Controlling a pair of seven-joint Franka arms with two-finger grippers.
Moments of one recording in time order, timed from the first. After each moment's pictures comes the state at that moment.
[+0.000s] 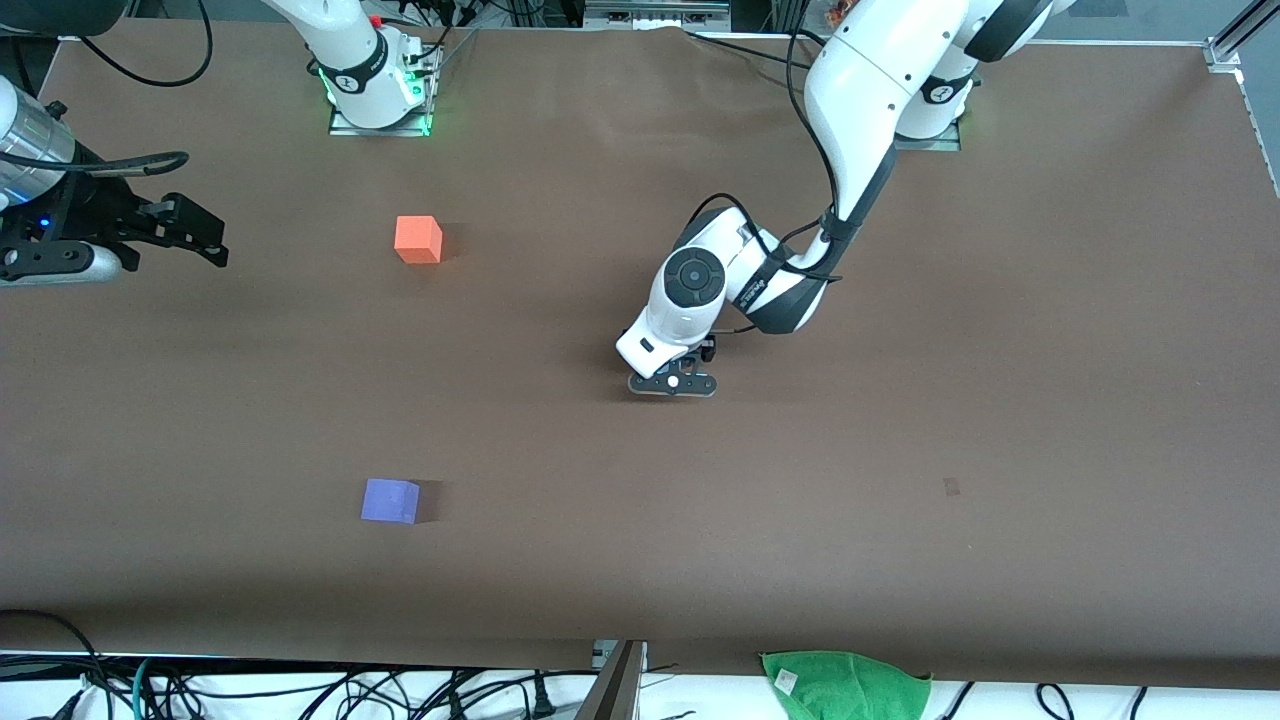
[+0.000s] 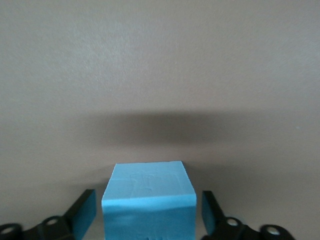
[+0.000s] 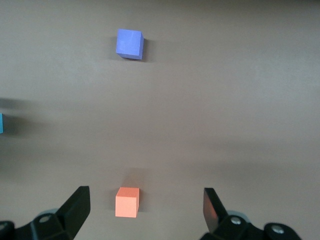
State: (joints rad) left arm -0.57 0.80 -0.16 -1.47 0.00 2.28 -0.68; right arm 0.18 0.05 -0.09 -1.57 0.01 1.62 0.02
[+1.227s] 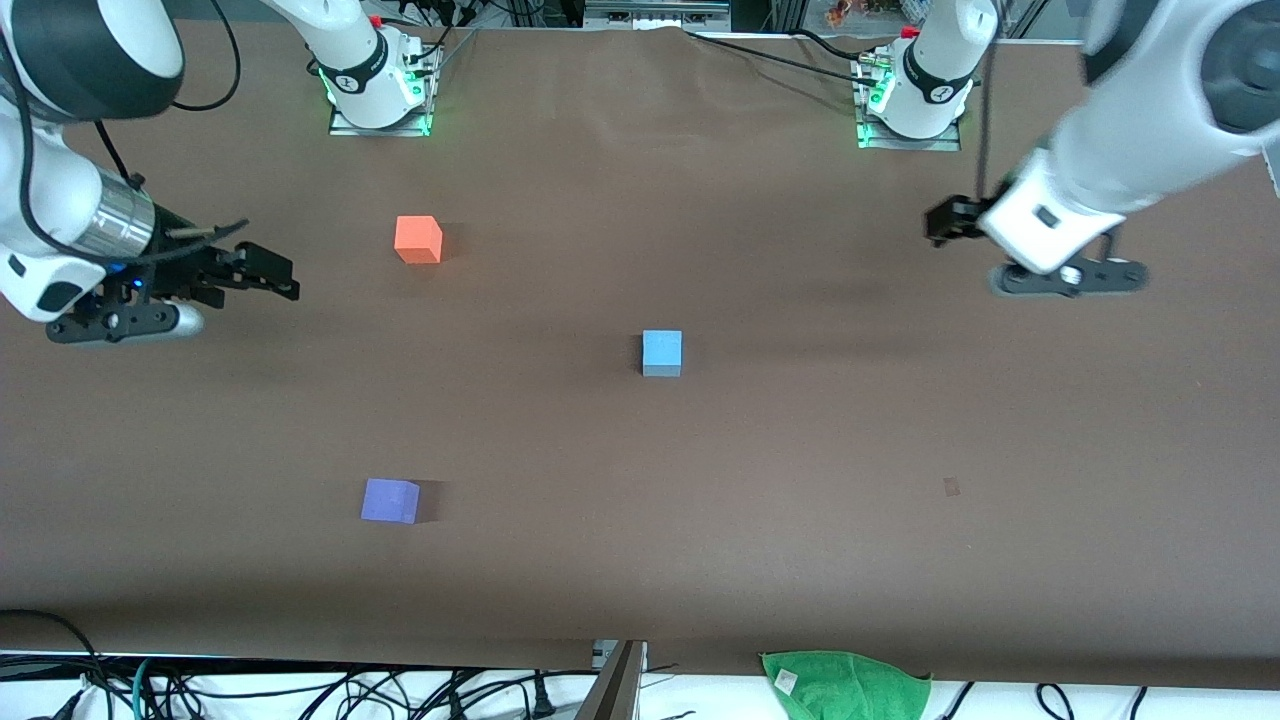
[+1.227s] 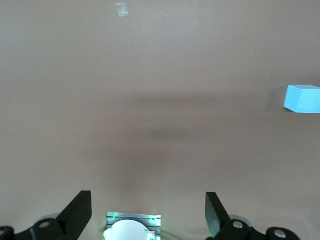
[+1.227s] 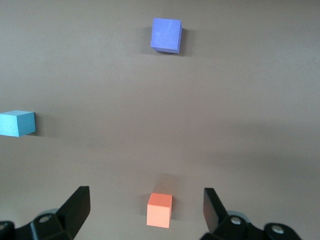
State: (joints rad) left arm -0.13 0.16 -0.09 -1.45 0.00 1.36 -0.24; right arm 0.21 0.18 -0.10 -1.56 0.15 1.67 0.02
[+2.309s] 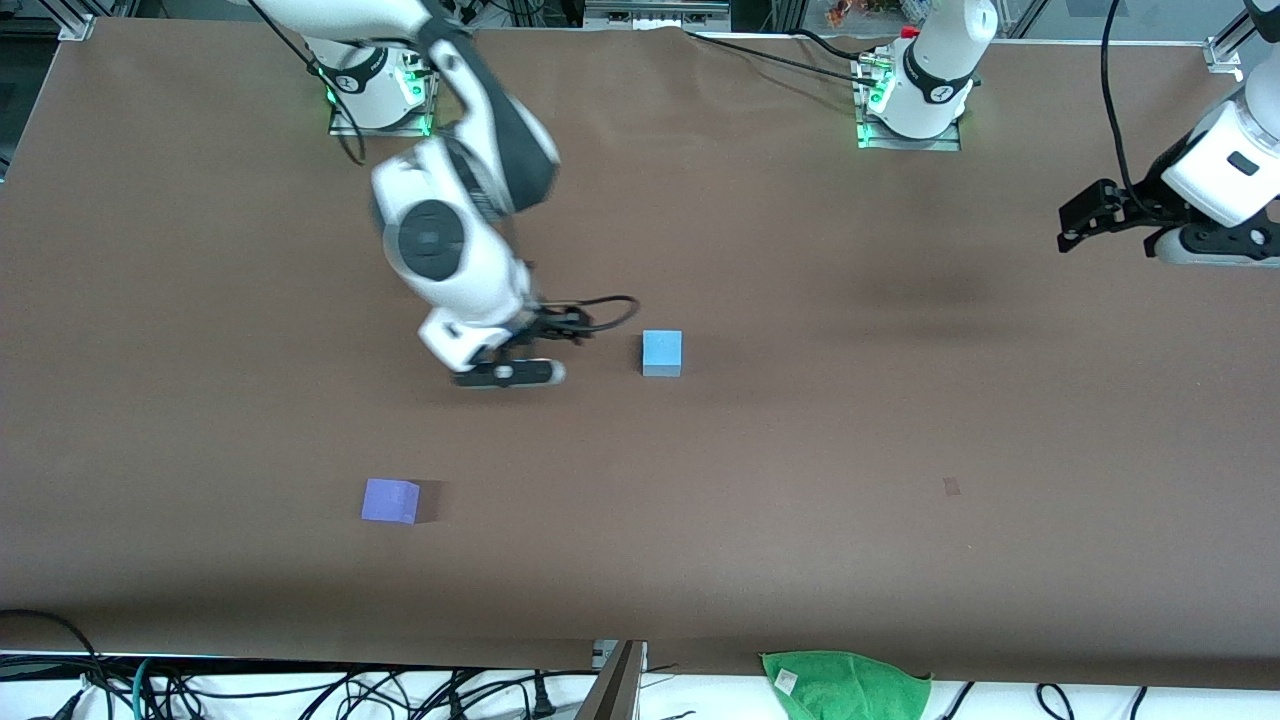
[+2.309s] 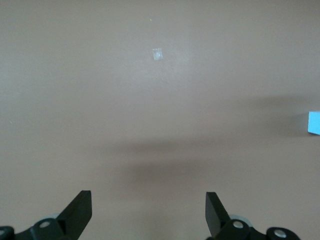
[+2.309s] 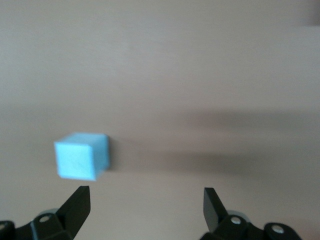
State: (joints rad) left arm 0.06 -0.07 -0.10 -1.73 0.00 1.62 -0.01; right arm 0.66 0.58 -0.07 -1.46 0.20 2.07 0.53
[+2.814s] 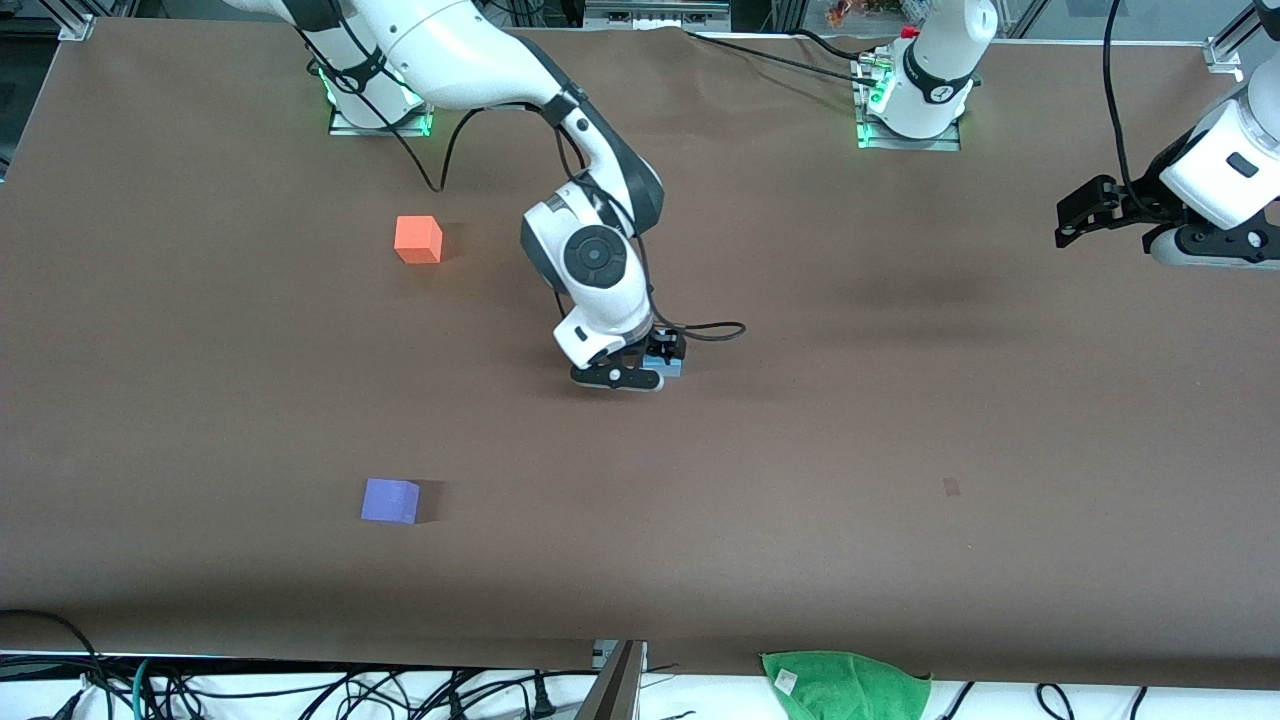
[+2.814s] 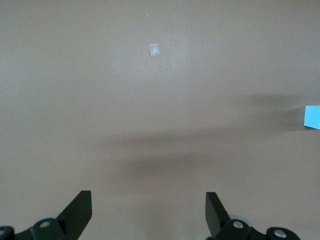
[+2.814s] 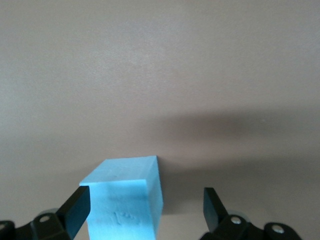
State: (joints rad) left arm 0.07 -0.04 -0.11 -1.68 0.00 1.58 -0.01; right arm 0.81 0.83 -0.08 -1.34 0.15 2.27 0.81
